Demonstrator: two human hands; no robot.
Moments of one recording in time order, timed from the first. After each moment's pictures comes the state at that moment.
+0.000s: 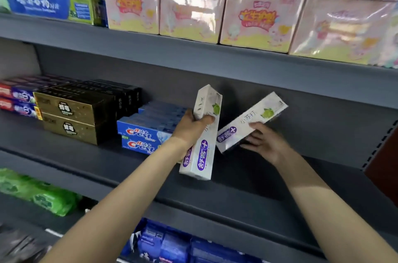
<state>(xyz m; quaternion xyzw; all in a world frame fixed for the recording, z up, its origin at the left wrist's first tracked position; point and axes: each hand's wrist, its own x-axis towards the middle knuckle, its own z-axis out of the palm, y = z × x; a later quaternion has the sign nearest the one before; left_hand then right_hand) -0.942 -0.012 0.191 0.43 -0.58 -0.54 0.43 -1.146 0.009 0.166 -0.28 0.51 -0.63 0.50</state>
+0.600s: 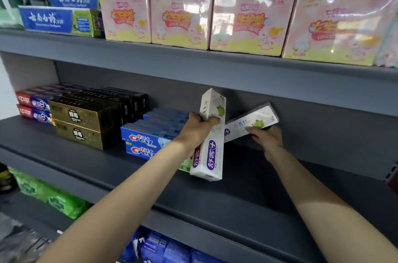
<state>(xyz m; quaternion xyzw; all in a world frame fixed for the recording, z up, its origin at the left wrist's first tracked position) -0.964 -0.024 0.199 0.46 -0.58 -0.53 0.42 -1.163 -0.039 0.153 -0.33 0.57 -0.67 0.34</state>
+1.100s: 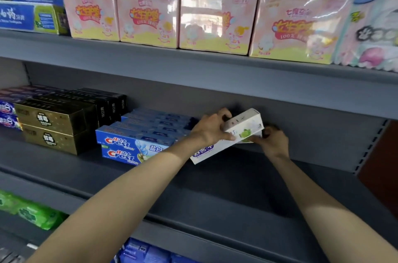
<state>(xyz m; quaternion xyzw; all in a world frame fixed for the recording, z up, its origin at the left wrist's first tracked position) -1.033 -0.040 0.199 0.40 -0.86 -0.24 0.22 -1.225 -0.006 0.144 -0.49 0.74 -0.45 0.06</state>
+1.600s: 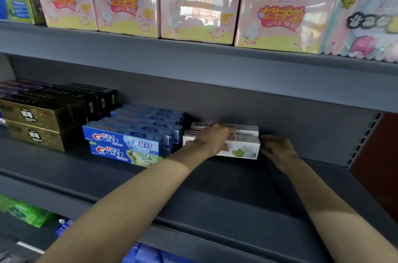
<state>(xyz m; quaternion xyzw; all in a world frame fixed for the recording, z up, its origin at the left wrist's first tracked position) -1.070 -0.044 0.161 0.36 -0.92 -0.06 0.12 -1.254 0.013 0.128 -0.31 0.65 -0.60 0.36</state>
